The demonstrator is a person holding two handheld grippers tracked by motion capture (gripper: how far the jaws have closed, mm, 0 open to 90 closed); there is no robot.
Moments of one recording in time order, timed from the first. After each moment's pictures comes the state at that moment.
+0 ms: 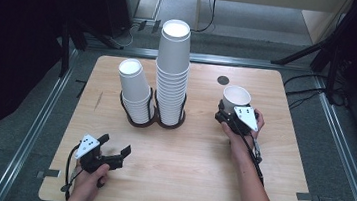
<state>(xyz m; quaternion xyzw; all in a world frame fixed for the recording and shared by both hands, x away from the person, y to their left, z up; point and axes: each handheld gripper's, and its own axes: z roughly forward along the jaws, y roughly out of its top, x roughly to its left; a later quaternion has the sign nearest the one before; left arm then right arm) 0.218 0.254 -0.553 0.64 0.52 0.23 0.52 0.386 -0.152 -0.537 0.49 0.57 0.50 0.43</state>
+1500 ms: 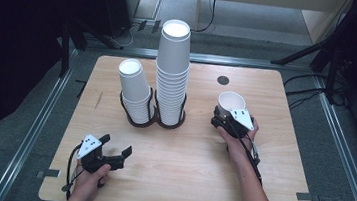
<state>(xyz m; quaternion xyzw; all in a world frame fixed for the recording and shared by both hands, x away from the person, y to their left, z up) 0.219 0.251 -0.553 0.65 0.51 0.24 0.51 0.380 -0.144 -0.547 0.52 0.60 0.47 0.39</state>
